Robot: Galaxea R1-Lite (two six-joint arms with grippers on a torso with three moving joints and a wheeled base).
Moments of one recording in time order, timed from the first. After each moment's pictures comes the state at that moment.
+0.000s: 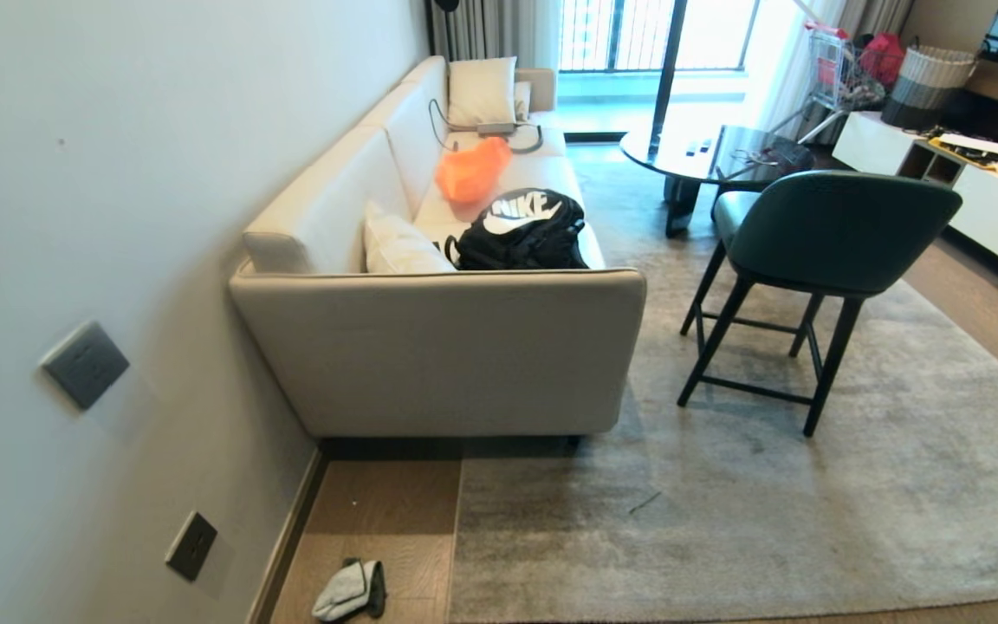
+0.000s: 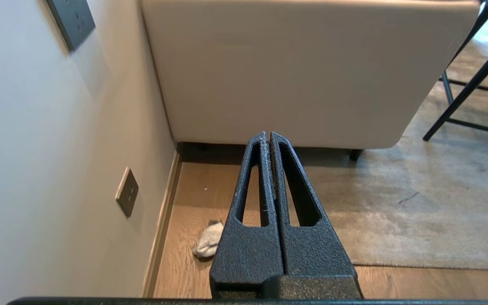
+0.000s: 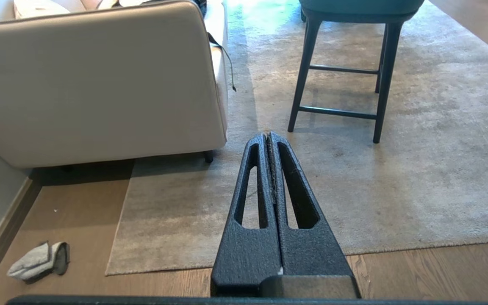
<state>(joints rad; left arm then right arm) 0.00 0.00 0.00 0.00 0.01 -0.05 0.01 0.00 0.00 -0.01 -0.05 0.07</state>
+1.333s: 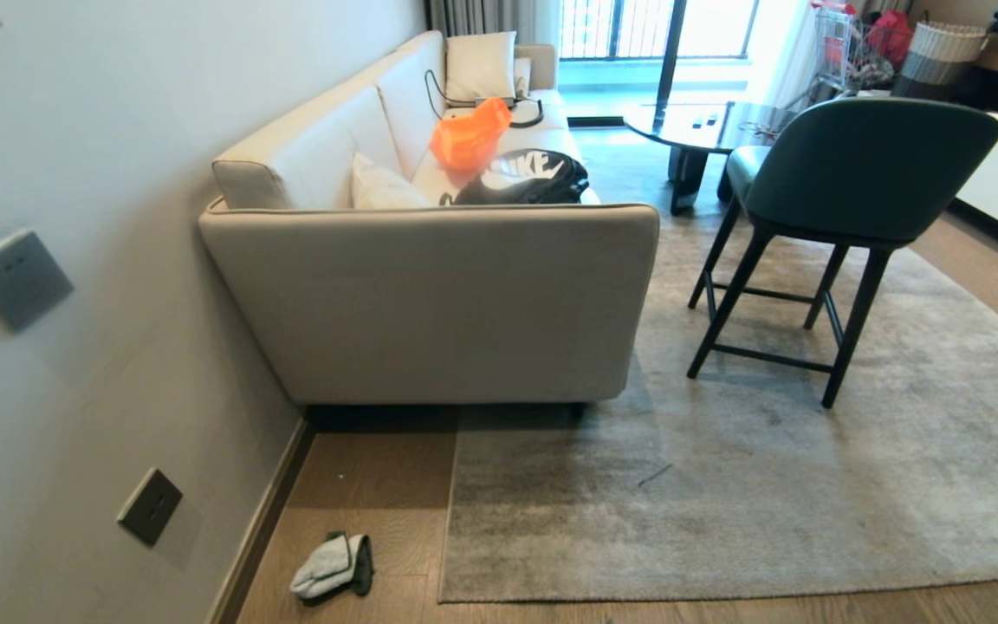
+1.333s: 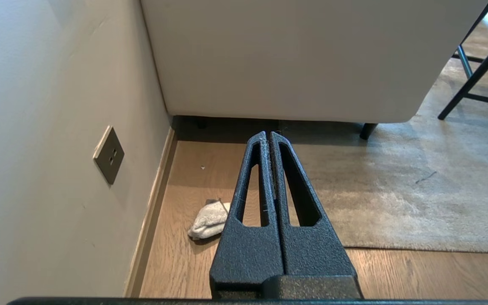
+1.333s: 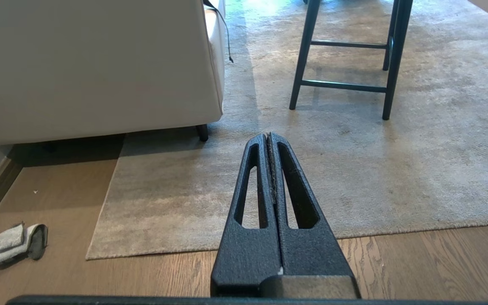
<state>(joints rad) 0.00 0.00 0.00 0.00 0.01 -0.05 0.01 0.00 0.00 -0.01 -0.05 0.07</state>
